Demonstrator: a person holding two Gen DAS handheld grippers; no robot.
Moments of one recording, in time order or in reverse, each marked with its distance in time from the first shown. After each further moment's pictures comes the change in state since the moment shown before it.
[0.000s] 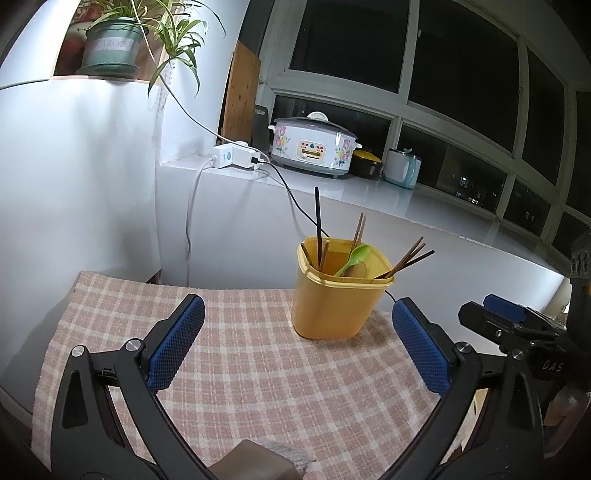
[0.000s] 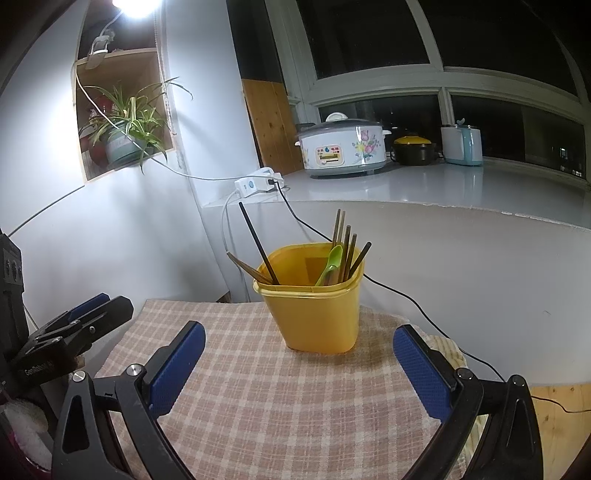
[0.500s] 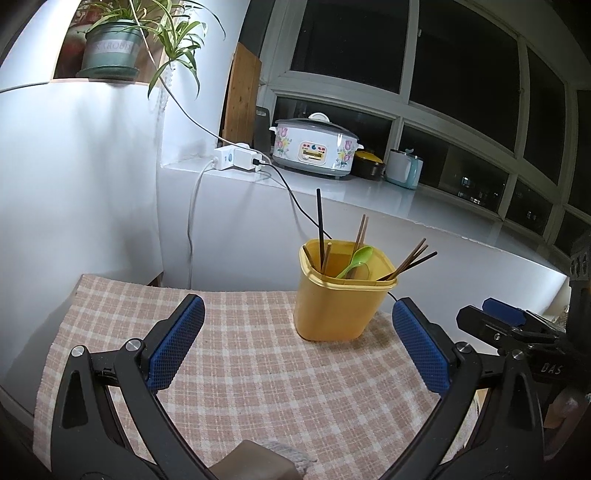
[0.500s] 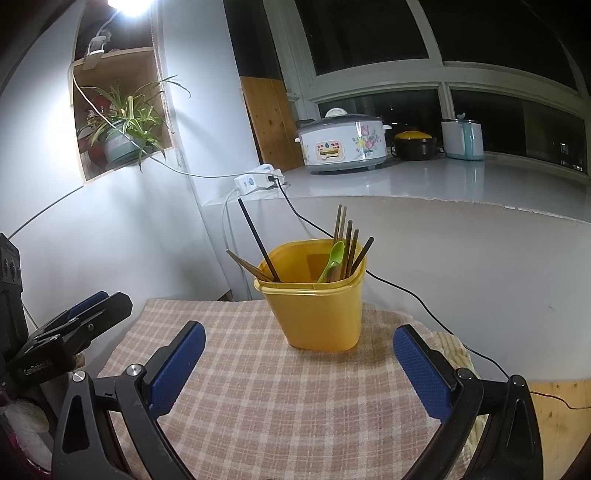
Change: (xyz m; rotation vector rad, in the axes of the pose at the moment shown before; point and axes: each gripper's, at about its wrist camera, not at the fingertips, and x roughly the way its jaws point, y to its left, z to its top) left arm 0.001 0.000 0.001 0.007 -0.003 0.011; right arm 0.004 0.001 -0.001 0.013 0.012 0.005
